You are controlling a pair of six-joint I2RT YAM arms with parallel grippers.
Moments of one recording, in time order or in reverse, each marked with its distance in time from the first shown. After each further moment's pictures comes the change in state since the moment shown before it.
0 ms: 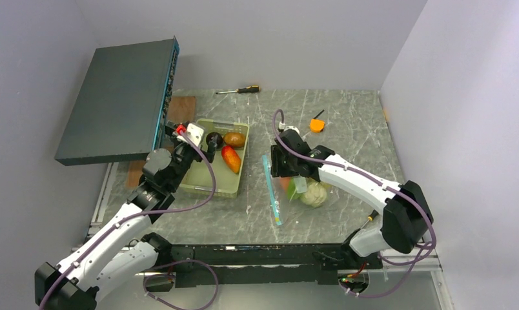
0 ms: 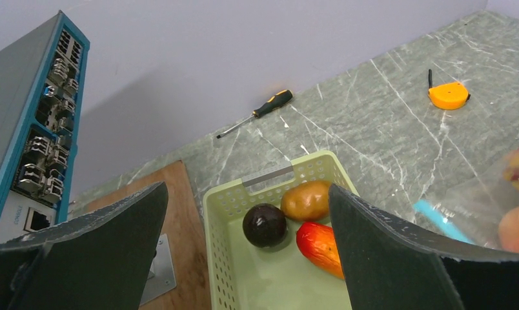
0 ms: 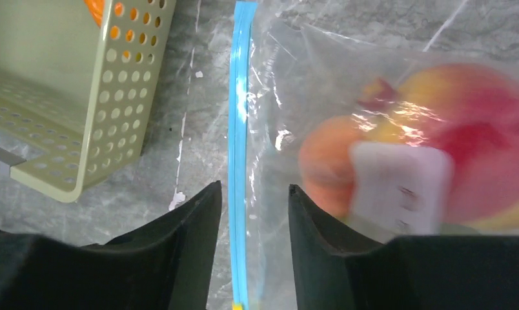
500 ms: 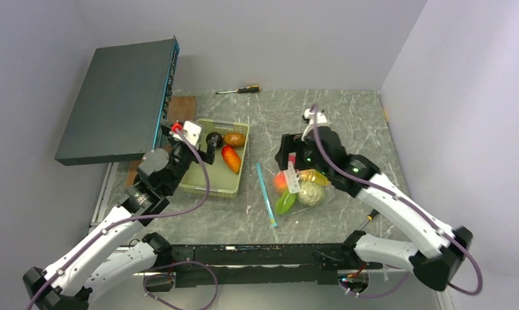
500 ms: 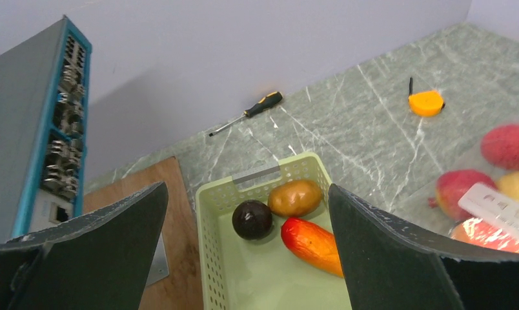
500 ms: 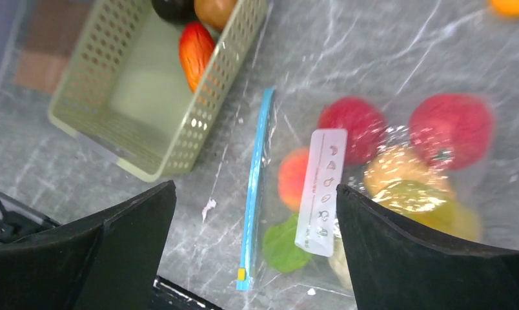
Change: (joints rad) left arm -0.105 -0.043 0.076 -0.132 -0.106 -0.001; right arm 0.004 -0.310 0.008 -0.024 0.039 -0.089
